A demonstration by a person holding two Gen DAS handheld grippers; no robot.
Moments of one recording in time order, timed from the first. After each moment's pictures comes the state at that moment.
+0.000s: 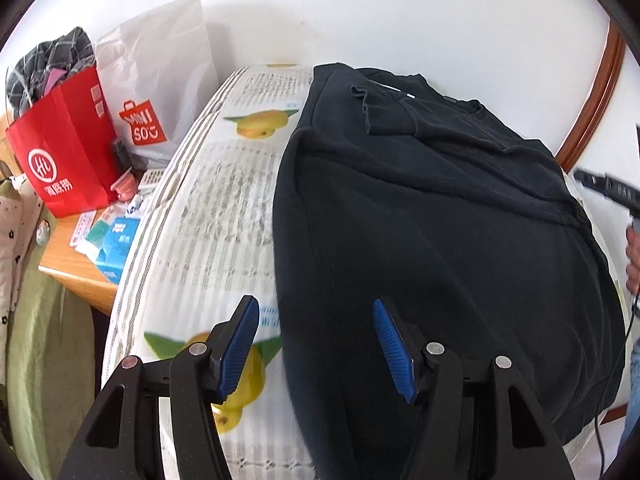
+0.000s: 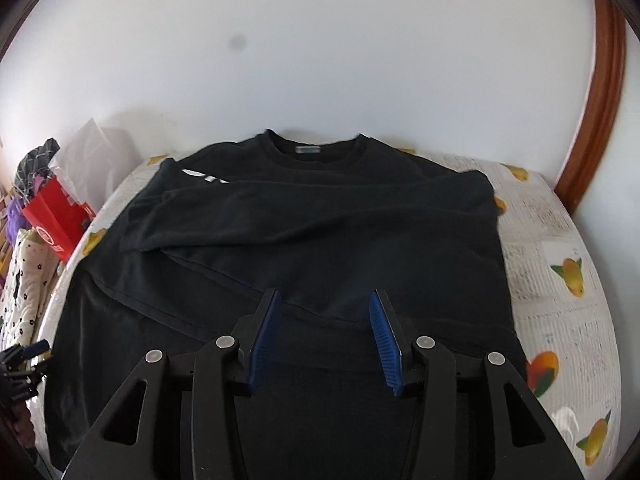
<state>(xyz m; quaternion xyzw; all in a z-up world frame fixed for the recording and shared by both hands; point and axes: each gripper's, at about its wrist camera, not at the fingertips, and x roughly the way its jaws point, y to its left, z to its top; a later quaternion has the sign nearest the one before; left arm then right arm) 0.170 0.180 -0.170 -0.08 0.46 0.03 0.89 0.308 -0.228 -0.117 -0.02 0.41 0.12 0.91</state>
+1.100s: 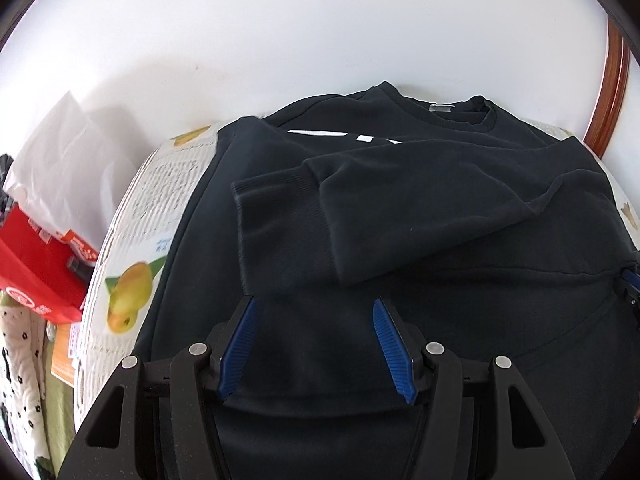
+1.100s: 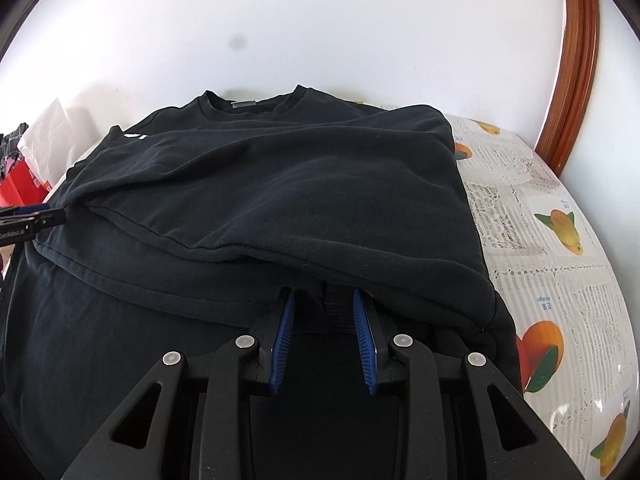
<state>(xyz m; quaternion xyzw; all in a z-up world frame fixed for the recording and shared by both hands) 0.350 0.076 -0.171 0.04 0.45 0.05 0.89 0.317 -0.280 -0.197 -0.03 0.40 0.09 0.91</state>
